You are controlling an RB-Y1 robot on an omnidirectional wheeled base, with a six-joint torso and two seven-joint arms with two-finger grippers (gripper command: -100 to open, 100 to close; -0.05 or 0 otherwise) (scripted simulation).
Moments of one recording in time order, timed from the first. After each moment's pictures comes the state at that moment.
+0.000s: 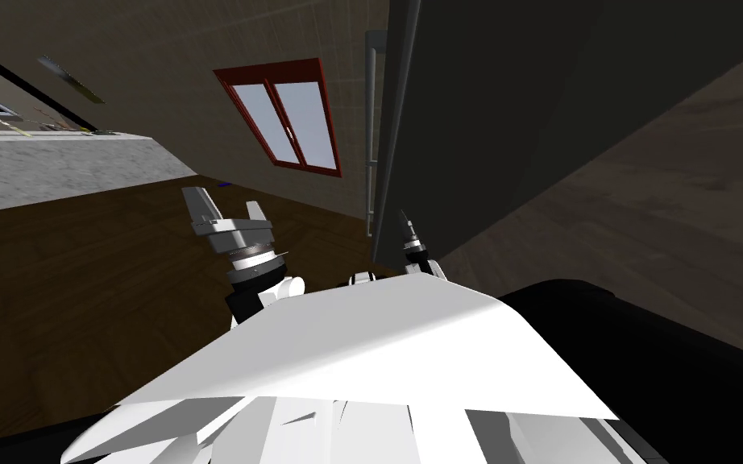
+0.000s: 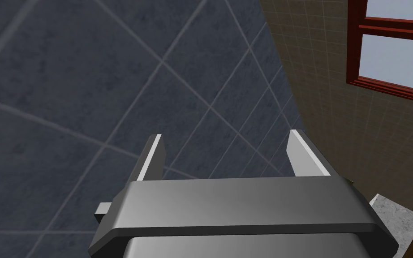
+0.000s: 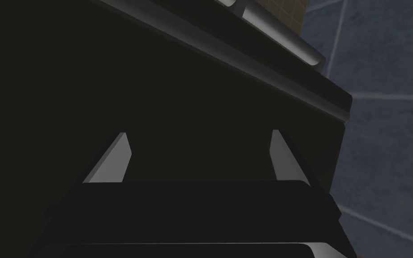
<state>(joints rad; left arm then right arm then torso) 0.48 -0.03 -0.02 -2.40 0.05 -0.45 -0.04 0.48 -0.15 0.09 -2.16 0.24 -0.29 0.18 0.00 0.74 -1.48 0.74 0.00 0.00</state>
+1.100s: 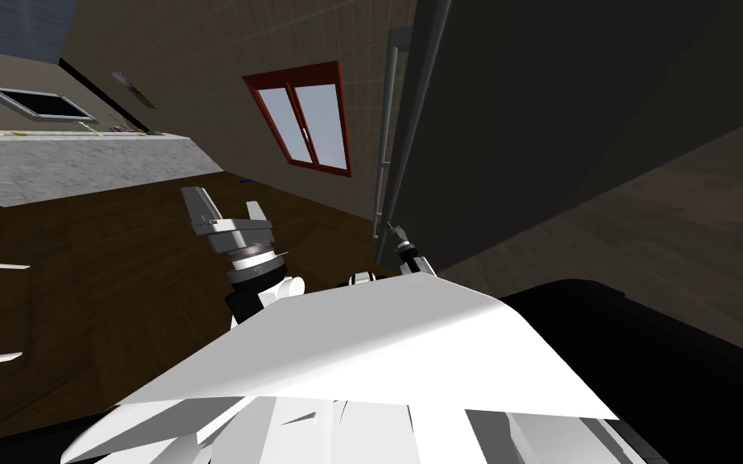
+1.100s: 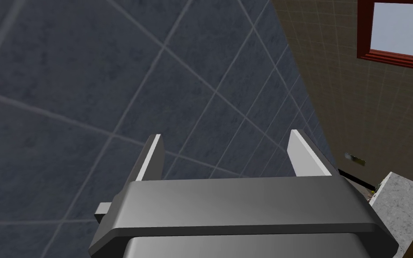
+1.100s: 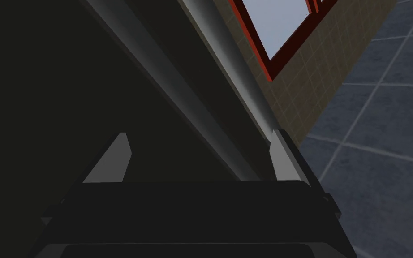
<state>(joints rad) 0.48 -0.03 -0.02 -2.40 0.05 -0.45 -0.04 0.38 -0.18 0.13 -1.99 0.54 -0.05 0.35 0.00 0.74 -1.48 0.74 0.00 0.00</state>
